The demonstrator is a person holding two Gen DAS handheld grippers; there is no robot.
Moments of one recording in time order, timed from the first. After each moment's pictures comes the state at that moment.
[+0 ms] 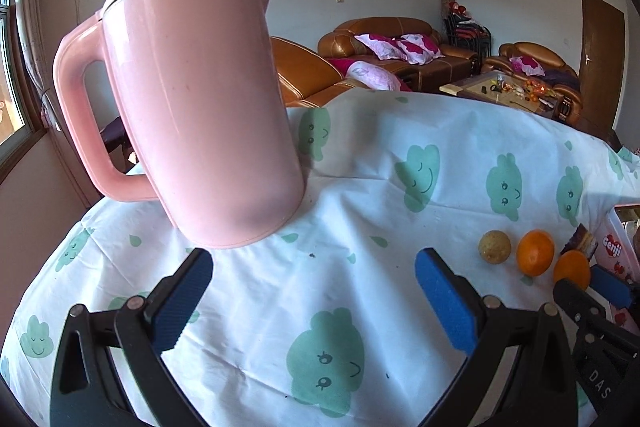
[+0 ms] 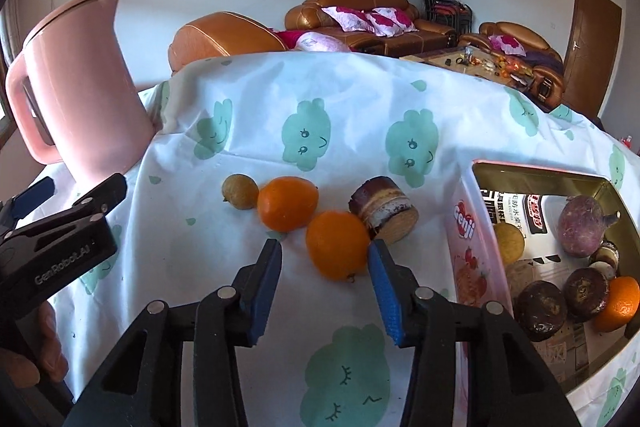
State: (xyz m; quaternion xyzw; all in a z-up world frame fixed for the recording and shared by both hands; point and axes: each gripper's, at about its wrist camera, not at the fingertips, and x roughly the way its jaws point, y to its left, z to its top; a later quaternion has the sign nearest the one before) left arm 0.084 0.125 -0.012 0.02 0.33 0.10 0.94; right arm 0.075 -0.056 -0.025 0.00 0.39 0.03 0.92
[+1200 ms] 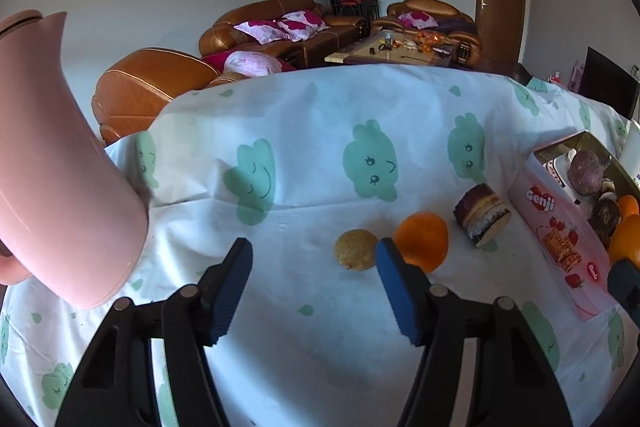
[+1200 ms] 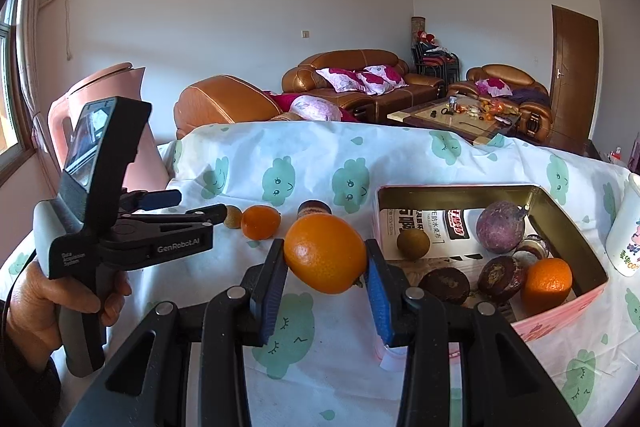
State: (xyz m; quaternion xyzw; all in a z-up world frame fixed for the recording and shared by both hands) left arm 0.122 0.046 -0.022 0.09 0.37 -0.11 0.92; right arm -0.007 -0.106 0.009 0.02 0.27 0.04 0.96
